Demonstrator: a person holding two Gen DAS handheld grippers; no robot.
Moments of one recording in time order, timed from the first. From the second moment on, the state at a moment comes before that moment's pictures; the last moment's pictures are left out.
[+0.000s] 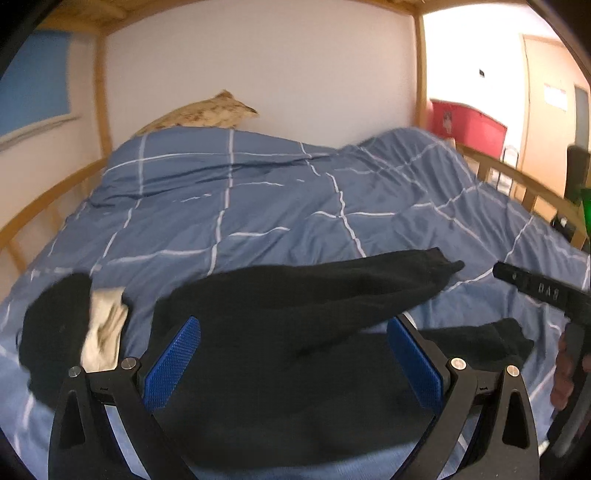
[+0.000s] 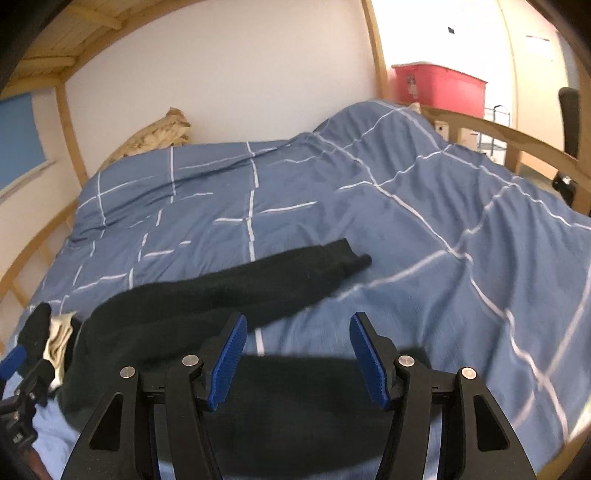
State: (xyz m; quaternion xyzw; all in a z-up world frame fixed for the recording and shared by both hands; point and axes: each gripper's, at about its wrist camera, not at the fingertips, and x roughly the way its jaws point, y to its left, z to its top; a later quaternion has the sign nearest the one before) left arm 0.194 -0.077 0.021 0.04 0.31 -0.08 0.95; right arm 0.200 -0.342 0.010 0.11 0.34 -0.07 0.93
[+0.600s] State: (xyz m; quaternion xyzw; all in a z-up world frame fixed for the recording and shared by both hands) left arm 0.375 -0.178 -0.012 0.06 0.49 -0.13 0.86; right arm 0.361 -0.433 -0.054 0.21 0.50 -0.09 0.83
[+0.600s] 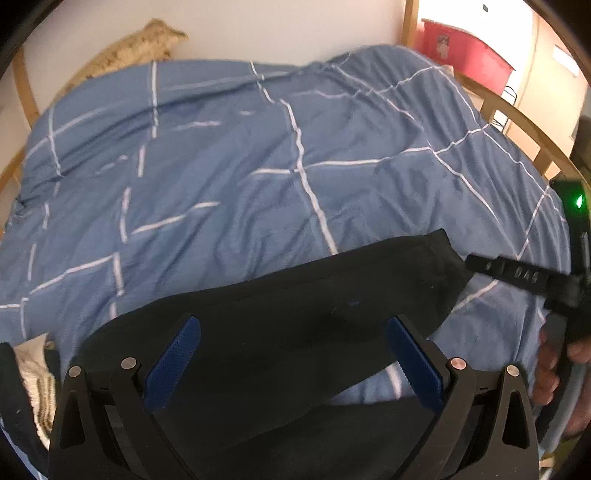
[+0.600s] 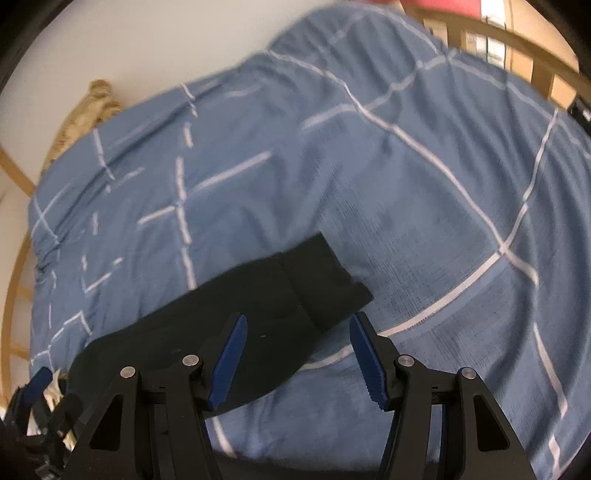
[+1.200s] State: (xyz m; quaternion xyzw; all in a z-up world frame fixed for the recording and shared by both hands) left arm 0.400 -0.201 -0.024 0.08 0.50 -0.13 0.85; right arm 0.387 -0.439 -0.085 0.14 0.52 -0.13 0.83
